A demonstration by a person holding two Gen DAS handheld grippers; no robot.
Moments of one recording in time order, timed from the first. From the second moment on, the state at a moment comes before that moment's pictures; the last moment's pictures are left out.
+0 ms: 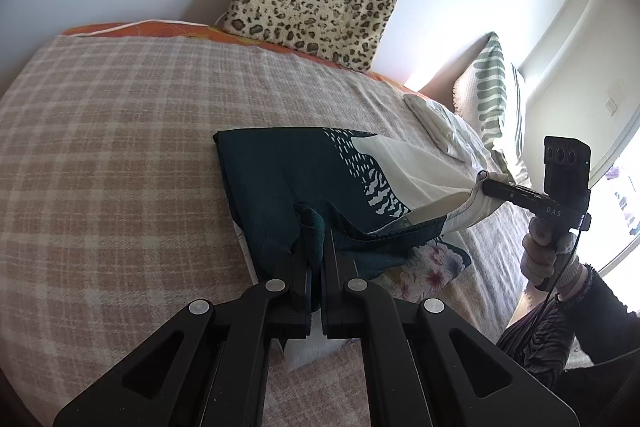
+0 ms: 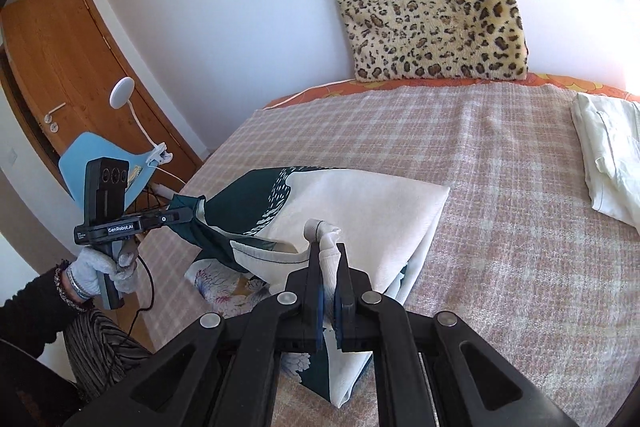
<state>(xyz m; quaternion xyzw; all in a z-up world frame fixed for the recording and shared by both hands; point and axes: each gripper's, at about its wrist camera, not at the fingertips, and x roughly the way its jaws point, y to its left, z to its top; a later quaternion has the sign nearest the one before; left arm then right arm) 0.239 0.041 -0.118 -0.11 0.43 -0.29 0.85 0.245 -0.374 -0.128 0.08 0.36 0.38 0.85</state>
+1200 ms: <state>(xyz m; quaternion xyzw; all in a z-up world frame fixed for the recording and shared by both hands) 0.206 -0.002 -0.146 0.07 0.50 -0.32 0.81 0.213 -0.299 -0.171 -0.08 0.42 0.43 0.80</state>
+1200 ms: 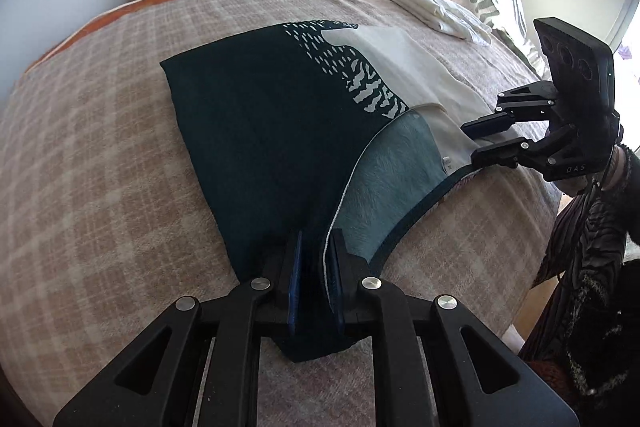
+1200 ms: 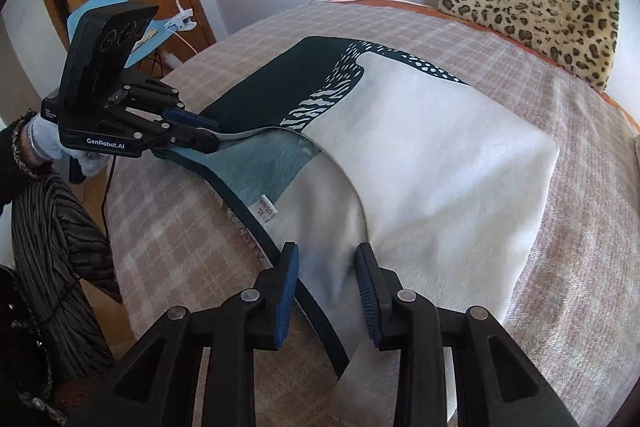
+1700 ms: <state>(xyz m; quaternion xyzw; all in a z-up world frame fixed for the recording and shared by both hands) 0.241 0.007 -0.089 -0.04 0.42 -0.26 0.87 0.331 -0.268 -0.120 0.04 0.39 0.36 0.85</state>
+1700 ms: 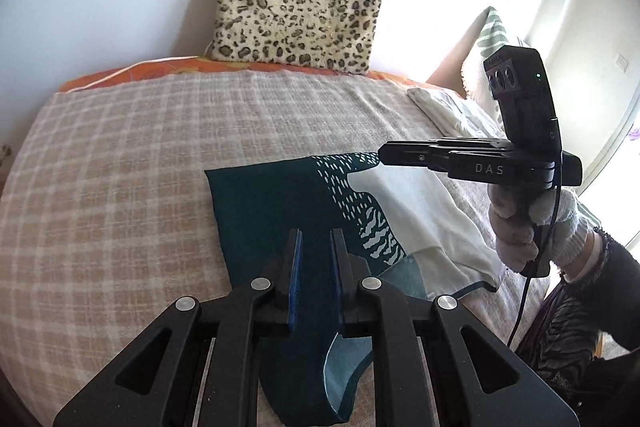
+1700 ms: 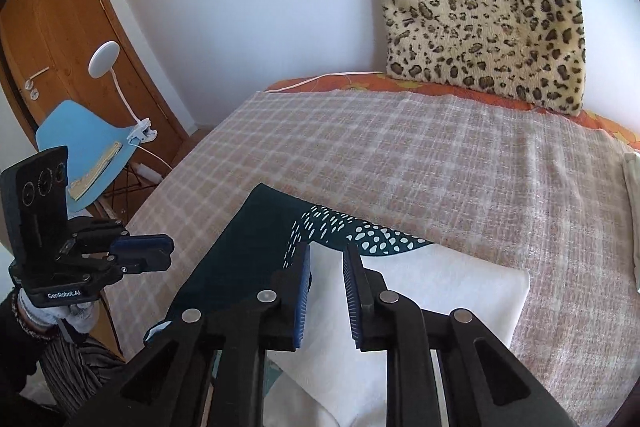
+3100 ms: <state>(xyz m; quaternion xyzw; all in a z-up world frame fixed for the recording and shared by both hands) 0.330 -0.036 -0.153 0.00 0.47 -0.17 0.86 0.356 -0.280 -0.160 0.03 0.45 0.30 0.84</state>
